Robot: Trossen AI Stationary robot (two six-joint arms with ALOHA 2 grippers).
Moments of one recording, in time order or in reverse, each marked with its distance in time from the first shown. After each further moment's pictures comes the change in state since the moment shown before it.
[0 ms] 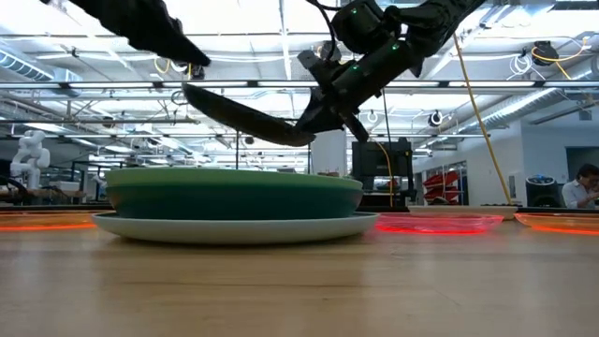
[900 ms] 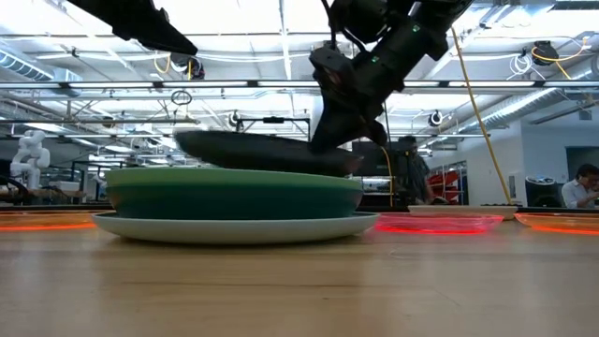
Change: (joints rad) left arm -0.020 -0.082 0.000 -0.058 -0.001 -0.049; right arm 0.182 0.000 0.000 -0.225 0.066 -0.046
